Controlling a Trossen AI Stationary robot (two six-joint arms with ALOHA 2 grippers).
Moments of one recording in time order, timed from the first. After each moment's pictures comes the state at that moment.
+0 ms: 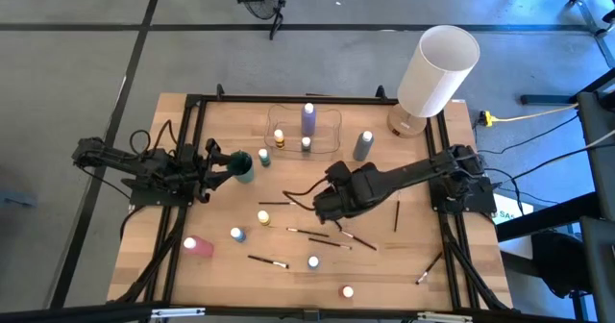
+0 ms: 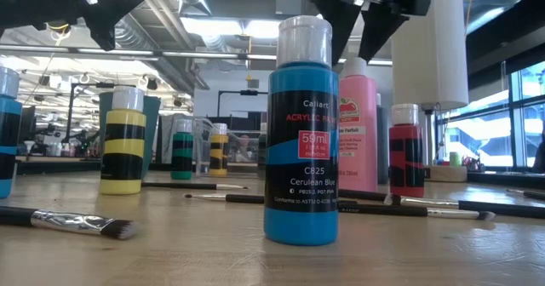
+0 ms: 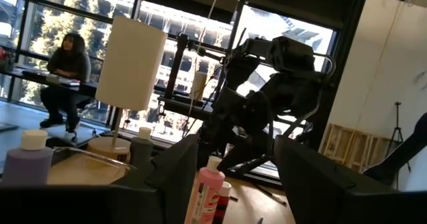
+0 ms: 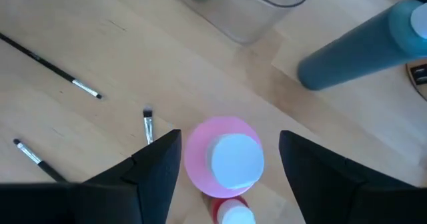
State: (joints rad) left arm -0.24 0.17 0.07 0.39 -0.33 -0.20; right arm 0.32 1.95 1.78 -1.41 0.52 1.28
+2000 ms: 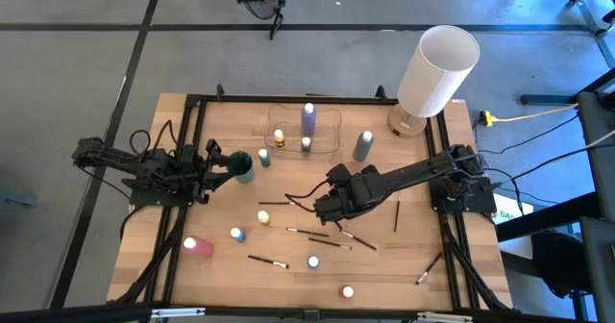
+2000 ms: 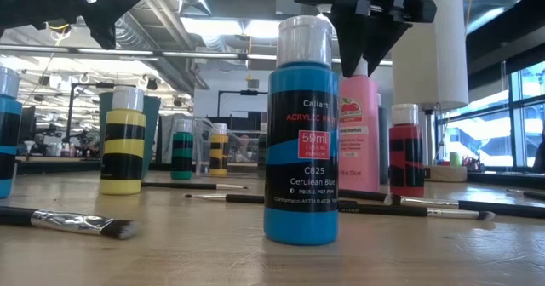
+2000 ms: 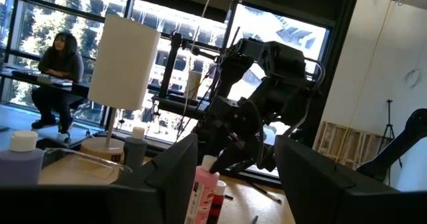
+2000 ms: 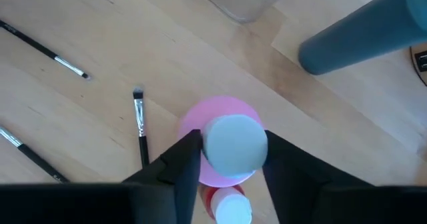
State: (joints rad) left arm -0.24 0.17 0.07 0.39 -0.30 -0.20; right arm 0.32 1.95 1.73 -1.39 0.47 1.27
